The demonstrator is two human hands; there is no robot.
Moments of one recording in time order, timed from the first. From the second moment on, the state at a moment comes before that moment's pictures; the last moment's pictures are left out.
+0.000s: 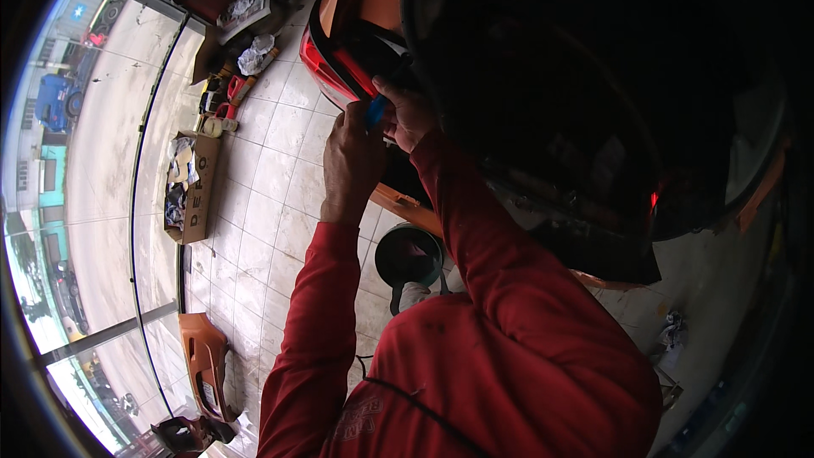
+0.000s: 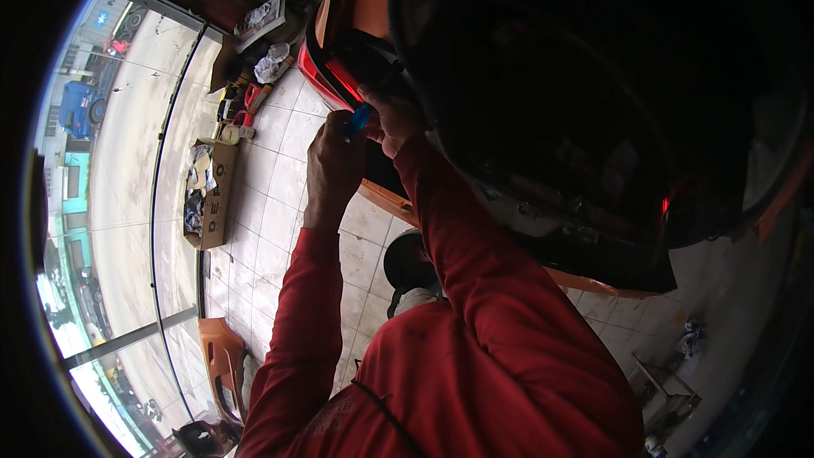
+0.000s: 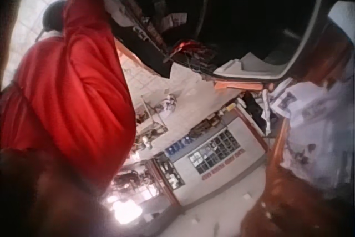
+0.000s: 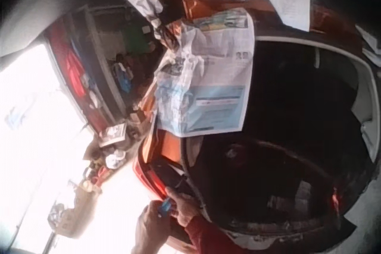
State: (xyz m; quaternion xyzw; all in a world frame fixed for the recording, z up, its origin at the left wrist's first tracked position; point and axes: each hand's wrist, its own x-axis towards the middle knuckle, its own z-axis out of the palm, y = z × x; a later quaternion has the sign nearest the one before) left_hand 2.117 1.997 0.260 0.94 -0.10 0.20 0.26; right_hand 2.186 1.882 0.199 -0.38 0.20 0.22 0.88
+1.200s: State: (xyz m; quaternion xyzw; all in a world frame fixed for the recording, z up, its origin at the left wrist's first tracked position) left_hand 2.094 1.981 0.293 0.90 -0.02 0.18 0.39; right_hand 2.180 1.878 0.199 -0.37 0.15 0.25 0.88
